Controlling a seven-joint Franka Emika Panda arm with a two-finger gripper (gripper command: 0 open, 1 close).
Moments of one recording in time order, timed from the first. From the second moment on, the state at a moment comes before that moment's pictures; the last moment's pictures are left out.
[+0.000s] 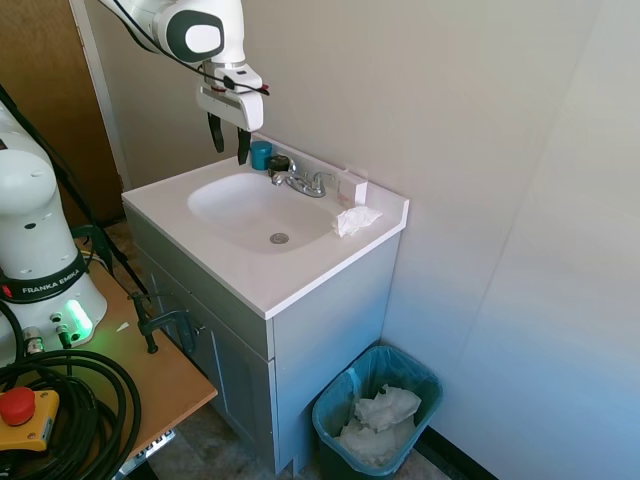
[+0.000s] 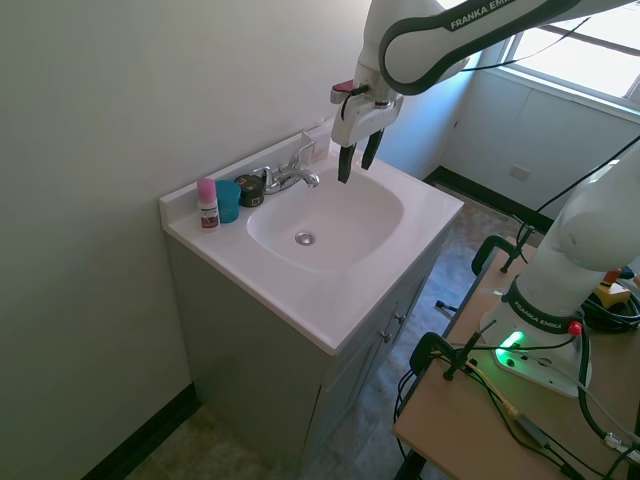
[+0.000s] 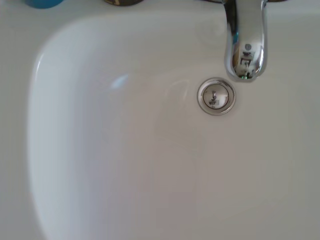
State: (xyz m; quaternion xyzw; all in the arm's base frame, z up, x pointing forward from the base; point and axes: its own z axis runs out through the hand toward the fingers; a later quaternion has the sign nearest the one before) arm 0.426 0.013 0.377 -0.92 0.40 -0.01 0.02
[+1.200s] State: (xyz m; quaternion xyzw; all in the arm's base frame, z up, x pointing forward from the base) arm 0.496 -0.188 0.344 -0.81 0.58 -0.08 -0.02
